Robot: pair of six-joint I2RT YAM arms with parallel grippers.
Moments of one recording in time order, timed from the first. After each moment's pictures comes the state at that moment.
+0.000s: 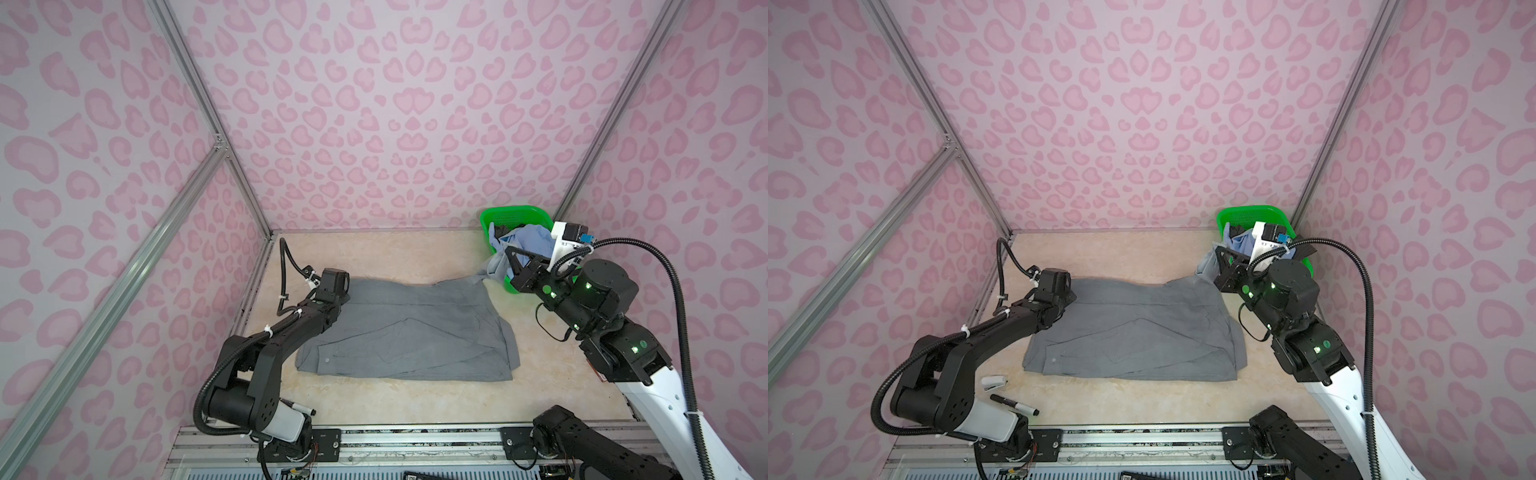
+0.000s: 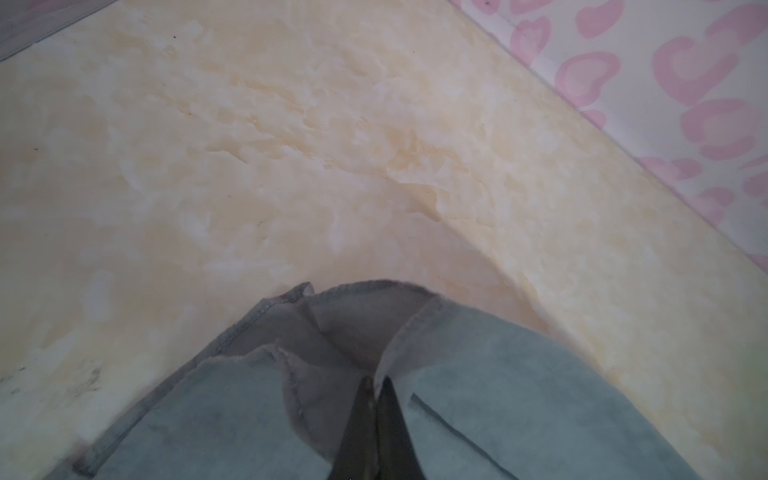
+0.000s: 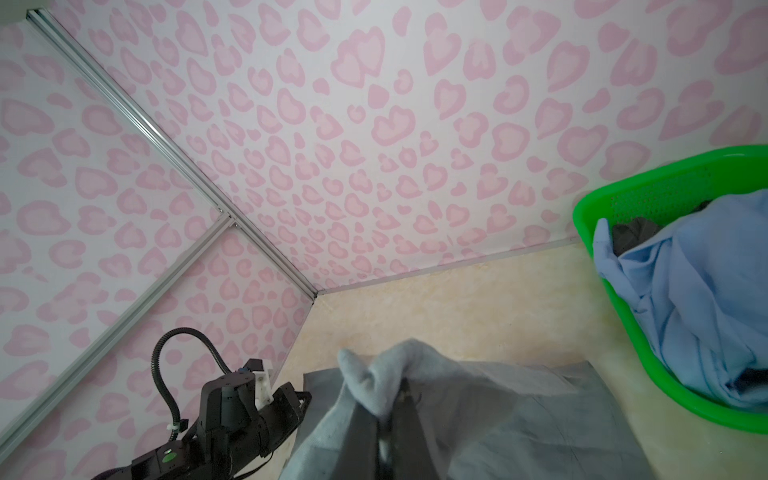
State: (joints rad) left arm -0.29 1.47 0.78 -0.11 -0.40 -0.82; right arm 0.49 0.83 1.18 -0.49 0.06 0.57
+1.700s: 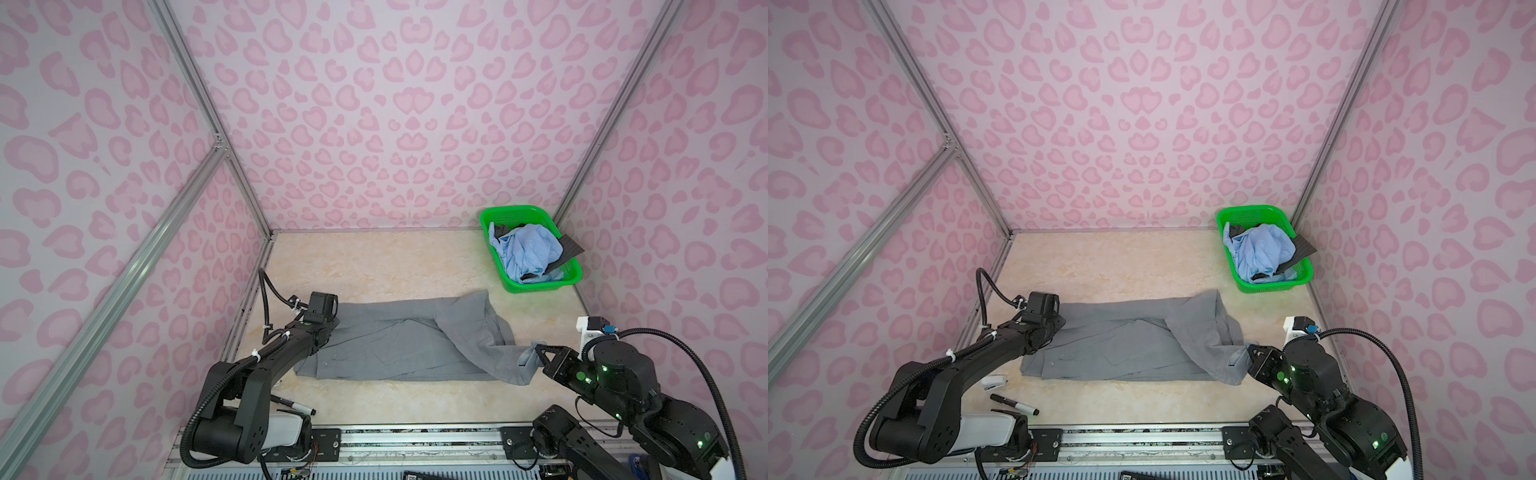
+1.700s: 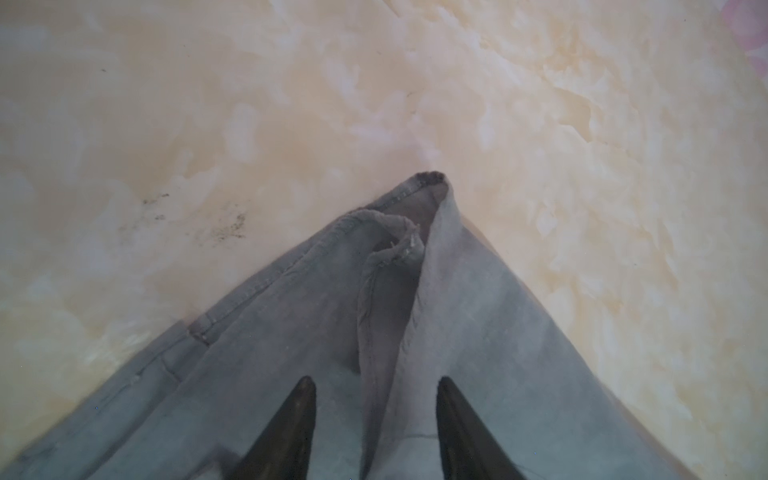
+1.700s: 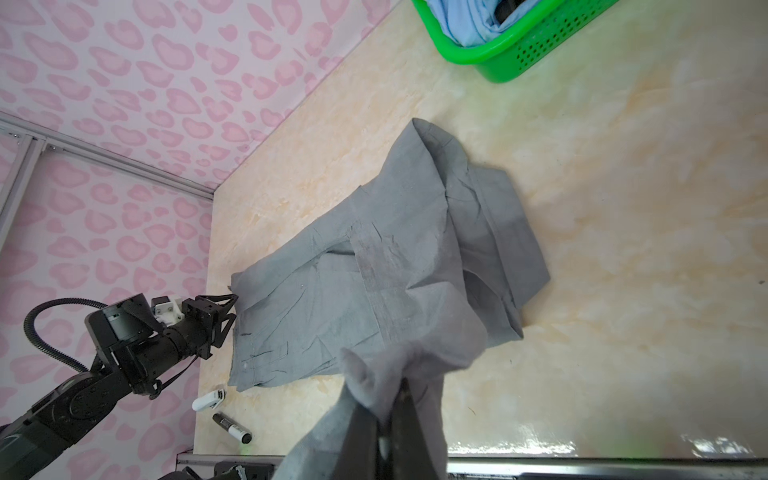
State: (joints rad) left arm -0.22 1.37 0.62 -0.24 -0.29 -0.96; right arm 0.54 0.40 0.99 -1.22 0.15 0.96
